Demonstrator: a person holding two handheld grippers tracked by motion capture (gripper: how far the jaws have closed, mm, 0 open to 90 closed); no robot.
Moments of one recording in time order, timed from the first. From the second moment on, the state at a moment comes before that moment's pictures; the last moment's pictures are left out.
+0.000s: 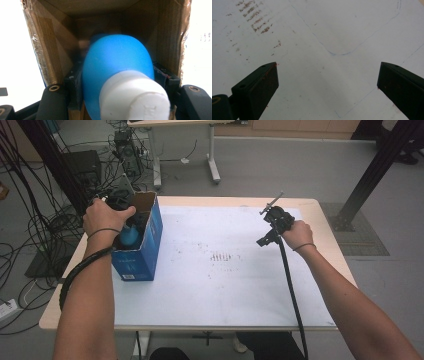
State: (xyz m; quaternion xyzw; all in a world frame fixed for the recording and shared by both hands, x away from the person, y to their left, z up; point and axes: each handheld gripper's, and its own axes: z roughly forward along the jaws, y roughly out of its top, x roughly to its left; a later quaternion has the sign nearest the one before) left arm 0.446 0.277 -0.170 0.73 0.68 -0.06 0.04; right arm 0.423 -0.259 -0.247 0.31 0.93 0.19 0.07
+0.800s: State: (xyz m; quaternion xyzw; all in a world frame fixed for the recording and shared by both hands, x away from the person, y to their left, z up) left arm 0.446 0.279 -0.171 0.73 0.68 -0.06 0.05; right arm 0.423 -0.259 -0.248 0.31 0.93 0.19 0.07
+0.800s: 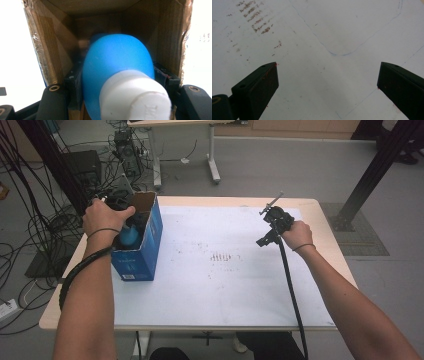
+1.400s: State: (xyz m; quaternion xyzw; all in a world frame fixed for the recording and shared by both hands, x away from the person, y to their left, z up) left arm 0.444 0.280 -0.171 0.72 0.69 -0.06 0.05; right arm 0.423 -0.260 -0.249 0.31 0.93 0.19 0.06
